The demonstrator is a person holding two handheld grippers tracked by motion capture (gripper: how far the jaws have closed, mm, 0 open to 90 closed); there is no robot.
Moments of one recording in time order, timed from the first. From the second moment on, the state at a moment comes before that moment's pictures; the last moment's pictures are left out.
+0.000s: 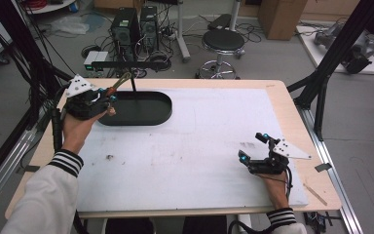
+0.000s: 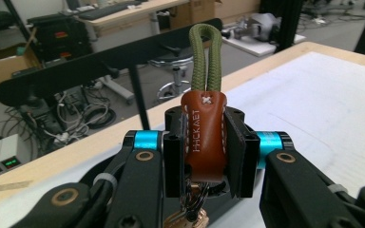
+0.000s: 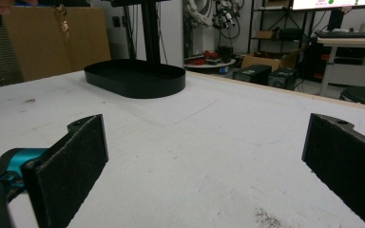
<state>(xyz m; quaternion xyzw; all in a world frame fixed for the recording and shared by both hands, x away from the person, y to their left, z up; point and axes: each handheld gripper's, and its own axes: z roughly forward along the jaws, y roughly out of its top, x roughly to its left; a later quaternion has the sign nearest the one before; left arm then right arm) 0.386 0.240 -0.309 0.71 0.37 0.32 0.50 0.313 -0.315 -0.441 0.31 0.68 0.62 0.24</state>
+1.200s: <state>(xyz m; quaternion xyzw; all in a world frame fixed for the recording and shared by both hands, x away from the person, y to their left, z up) 0.441 0.254 -0.321 0.68 0.44 0.35 0.46 0.306 -0.317 -0.451 0.31 0.66 0.63 0.28</state>
